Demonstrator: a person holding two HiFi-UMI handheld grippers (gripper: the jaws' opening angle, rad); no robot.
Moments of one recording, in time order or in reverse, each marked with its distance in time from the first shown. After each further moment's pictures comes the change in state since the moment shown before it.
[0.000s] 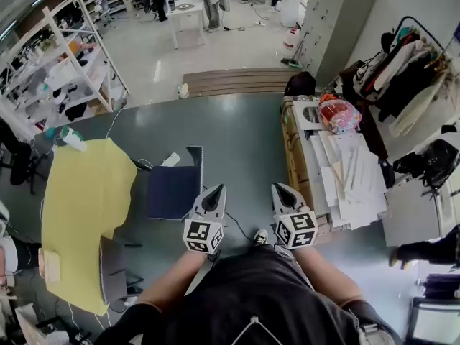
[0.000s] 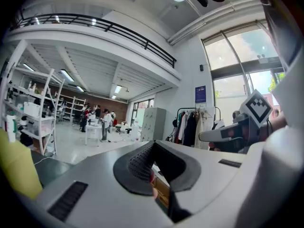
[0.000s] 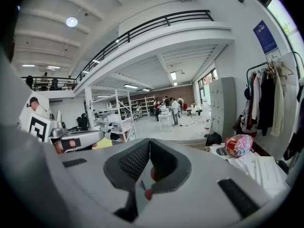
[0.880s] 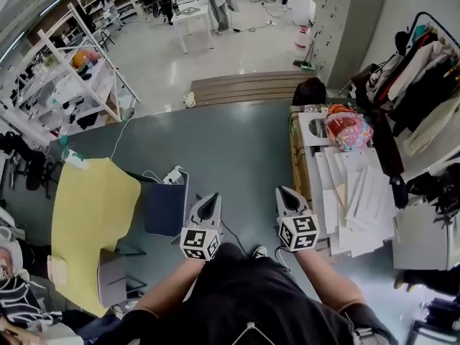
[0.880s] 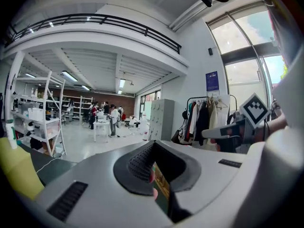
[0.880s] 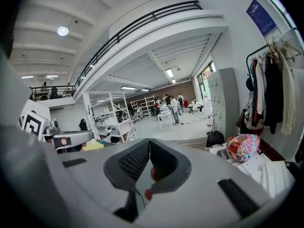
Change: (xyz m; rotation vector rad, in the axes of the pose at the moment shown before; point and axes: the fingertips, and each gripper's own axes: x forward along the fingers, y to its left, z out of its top) left arm 0.181 -0.022 -0.002 0.042 0.102 0.111; right arm 0.089 -0.201 0.023 0.078 -0.002 0.042
